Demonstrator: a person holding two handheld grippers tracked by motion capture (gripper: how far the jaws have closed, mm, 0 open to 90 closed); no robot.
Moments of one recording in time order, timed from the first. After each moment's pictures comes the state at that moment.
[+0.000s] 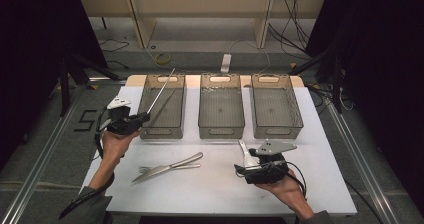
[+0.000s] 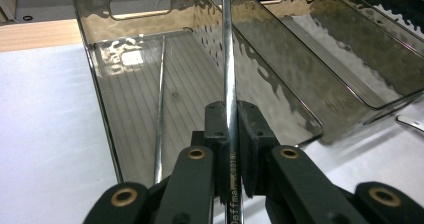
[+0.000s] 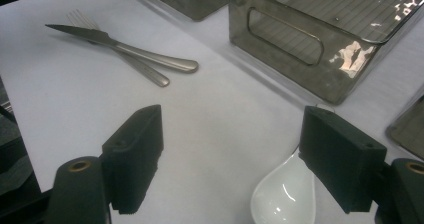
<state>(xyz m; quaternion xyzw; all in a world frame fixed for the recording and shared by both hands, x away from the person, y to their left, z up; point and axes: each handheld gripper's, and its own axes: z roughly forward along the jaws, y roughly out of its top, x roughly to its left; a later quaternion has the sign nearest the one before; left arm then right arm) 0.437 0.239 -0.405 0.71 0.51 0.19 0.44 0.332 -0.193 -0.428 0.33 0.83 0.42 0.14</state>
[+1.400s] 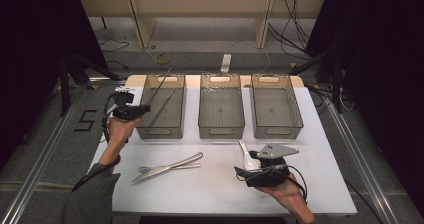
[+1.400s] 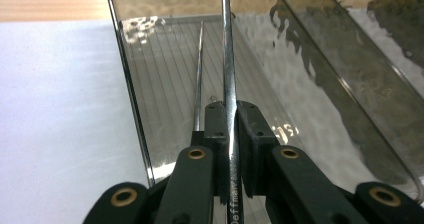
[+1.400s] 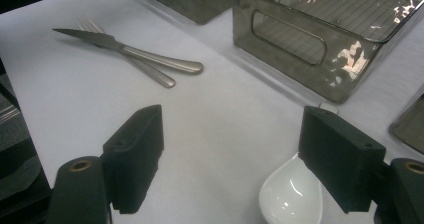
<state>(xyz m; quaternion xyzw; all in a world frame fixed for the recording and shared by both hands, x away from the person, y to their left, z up) 0.496 0.245 -0.419 0.71 0.57 0.16 0.39 0.324 -0.193 -0.428 0.34 0.82 0.43 0.14</state>
